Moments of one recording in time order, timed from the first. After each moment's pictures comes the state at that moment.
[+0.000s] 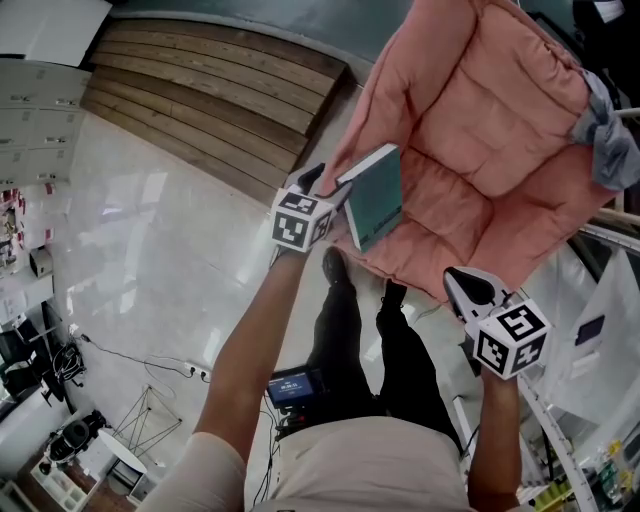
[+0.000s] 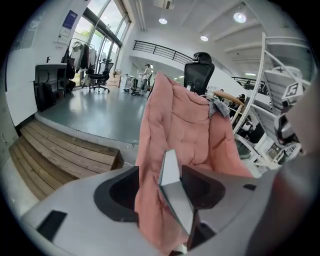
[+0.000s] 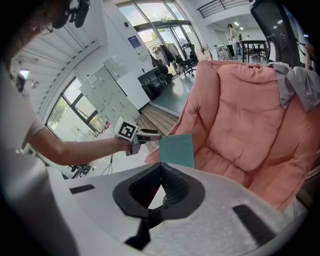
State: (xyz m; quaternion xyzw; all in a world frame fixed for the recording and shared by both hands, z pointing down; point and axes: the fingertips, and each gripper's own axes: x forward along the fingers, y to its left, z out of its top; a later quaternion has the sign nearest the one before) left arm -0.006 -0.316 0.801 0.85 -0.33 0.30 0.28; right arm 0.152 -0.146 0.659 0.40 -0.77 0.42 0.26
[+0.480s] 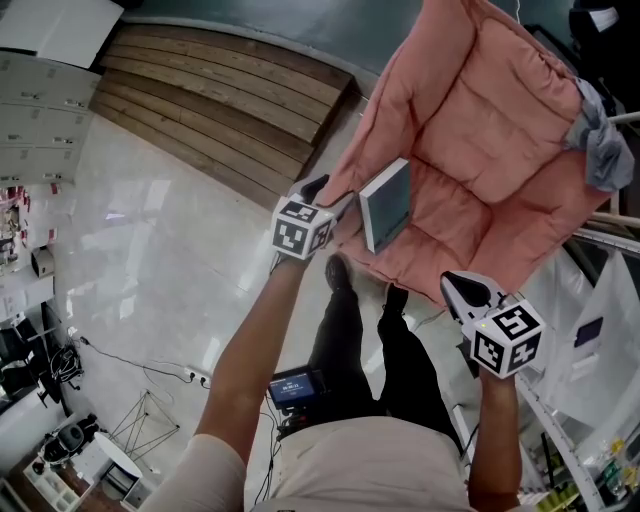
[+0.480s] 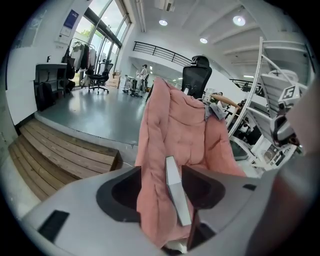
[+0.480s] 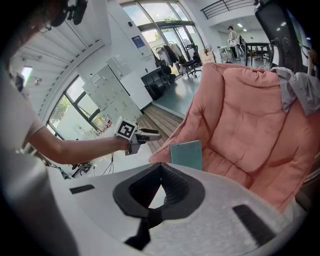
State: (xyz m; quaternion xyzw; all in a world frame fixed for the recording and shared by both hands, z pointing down) left arm -0.020 -0.298 0.775 0.86 -0.32 0.30 0.28; right arm 0.136 -0.133 0.640 0.39 -0.78 0.41 0.27
